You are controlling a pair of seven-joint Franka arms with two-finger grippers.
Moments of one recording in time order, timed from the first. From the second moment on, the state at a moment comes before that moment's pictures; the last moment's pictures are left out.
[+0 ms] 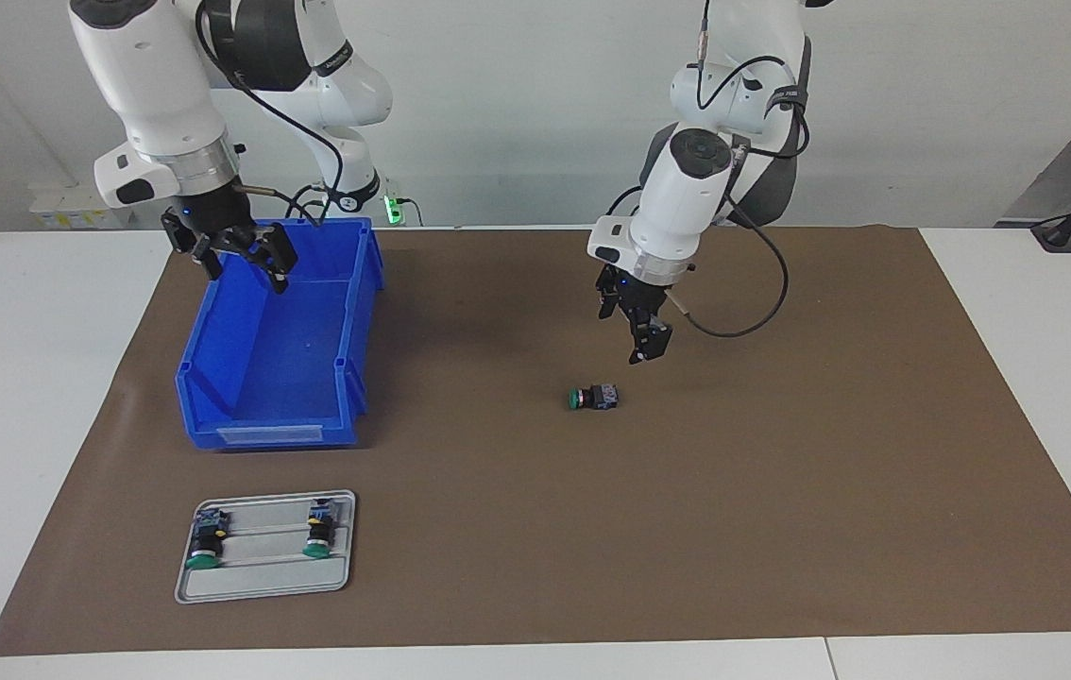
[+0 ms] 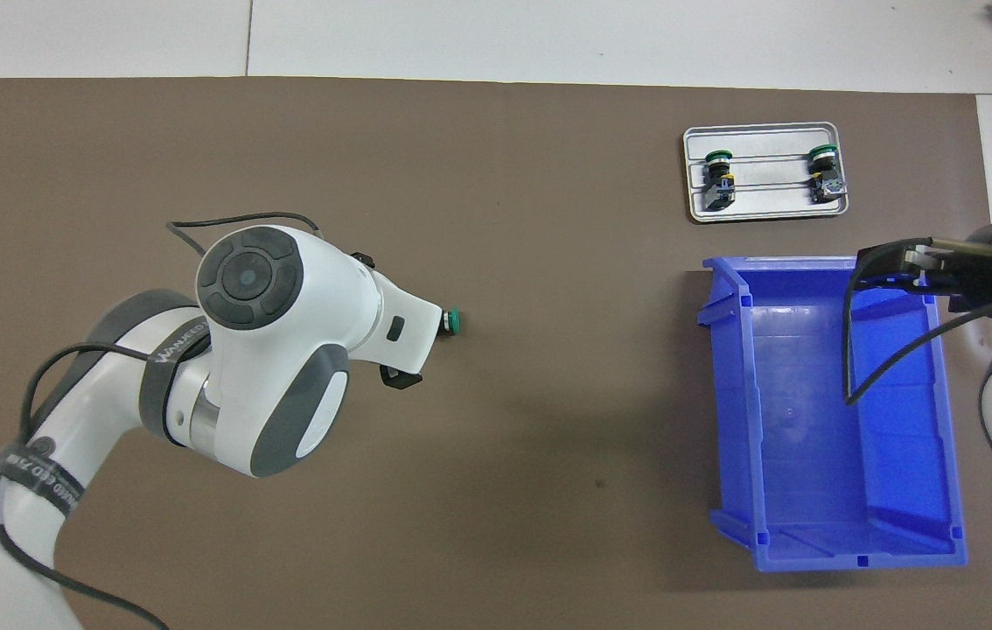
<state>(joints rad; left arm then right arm) -0.49 0.15 -0.06 -1.93 -0.10 2.18 0.75 -0.03 -0.08 0.06 -1.74 -0.03 1.73 0.23</state>
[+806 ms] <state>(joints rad) -0.55 0.35 -0.05 -1.91 0.03 2.42 0.76 -0.03 -0.01 0.06 -1.55 -0.03 1.59 0.10</state>
